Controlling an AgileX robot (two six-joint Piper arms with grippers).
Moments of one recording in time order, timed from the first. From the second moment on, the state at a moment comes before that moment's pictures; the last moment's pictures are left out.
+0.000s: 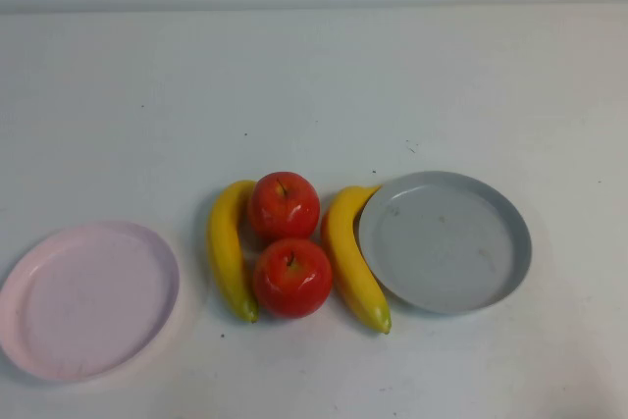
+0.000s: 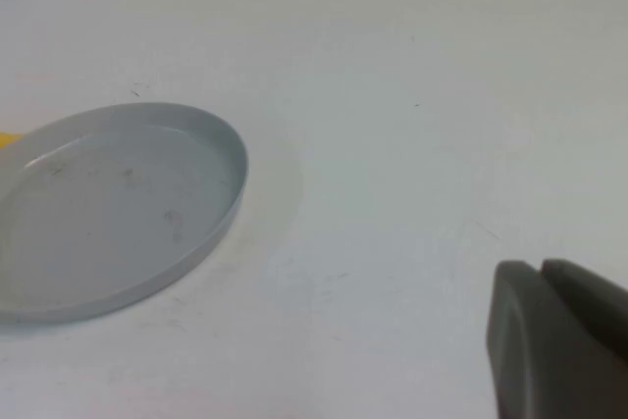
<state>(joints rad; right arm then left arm) 0.04 -0.01 0.03 0.10 0.35 0.05 -0.09 -0.01 0.03 0.06 0.38 -0.06</state>
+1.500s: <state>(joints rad) 0.04 -0.01 0.03 0.10 0.35 0.05 -0.09 -0.01 0.03 -0.11 0.12 -0.35</state>
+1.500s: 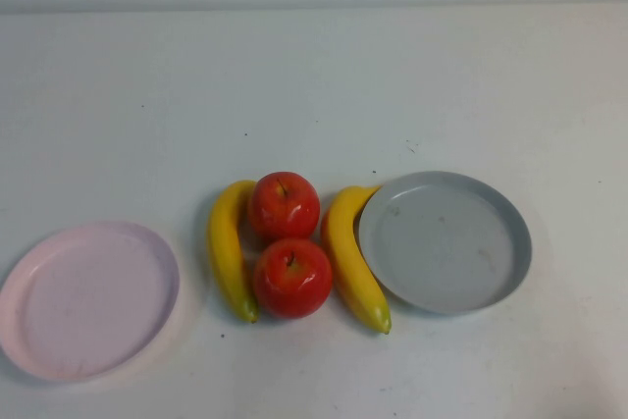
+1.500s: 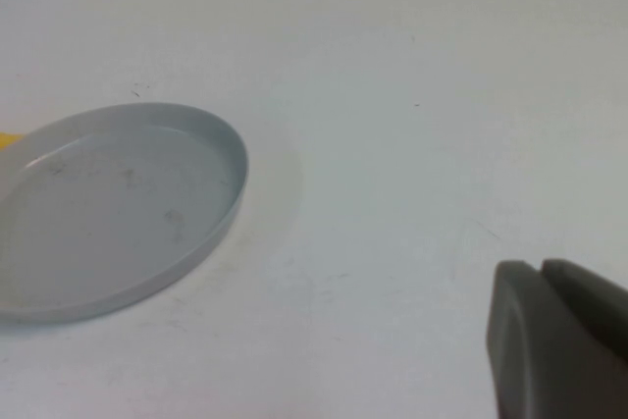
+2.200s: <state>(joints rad) 0.04 -0.01 0.03 0.10 0.35 0.05 -0.17 0.63 -0.49 -0.51 0.60 0.36</state>
